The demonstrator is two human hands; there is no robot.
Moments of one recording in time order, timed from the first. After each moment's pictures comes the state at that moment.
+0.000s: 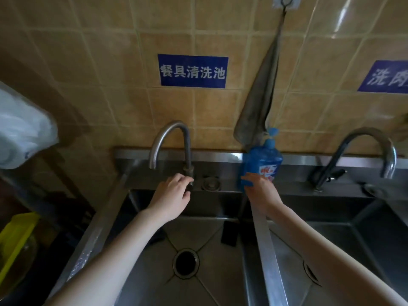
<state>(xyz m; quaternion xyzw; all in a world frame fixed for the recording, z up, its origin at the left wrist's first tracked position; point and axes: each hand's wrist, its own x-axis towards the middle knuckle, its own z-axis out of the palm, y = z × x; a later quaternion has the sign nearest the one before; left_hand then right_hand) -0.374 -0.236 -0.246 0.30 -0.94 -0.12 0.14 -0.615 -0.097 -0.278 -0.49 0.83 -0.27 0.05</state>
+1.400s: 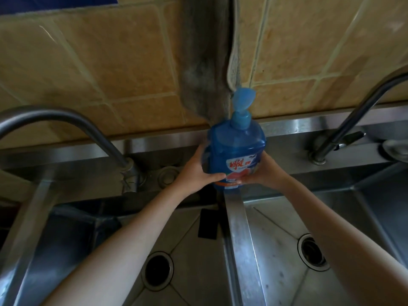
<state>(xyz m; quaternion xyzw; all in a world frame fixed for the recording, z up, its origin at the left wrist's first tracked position) -0.637 -0.270 -0.375 0.26 -0.78 -0.56 0.08 -0.806 -0.122 -0.392 -0.37 0.74 -0.44 0.36</state>
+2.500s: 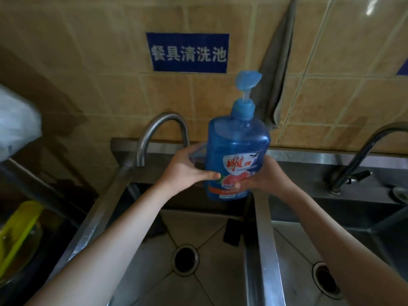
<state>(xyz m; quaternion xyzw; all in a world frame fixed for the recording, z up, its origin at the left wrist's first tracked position) -0.445 -0.239 -0.202 0.25 -0.76 -0.55 0.25 -0.652 -0.118 -0.234 -0.53 0.62 -0.48 0.32</state>
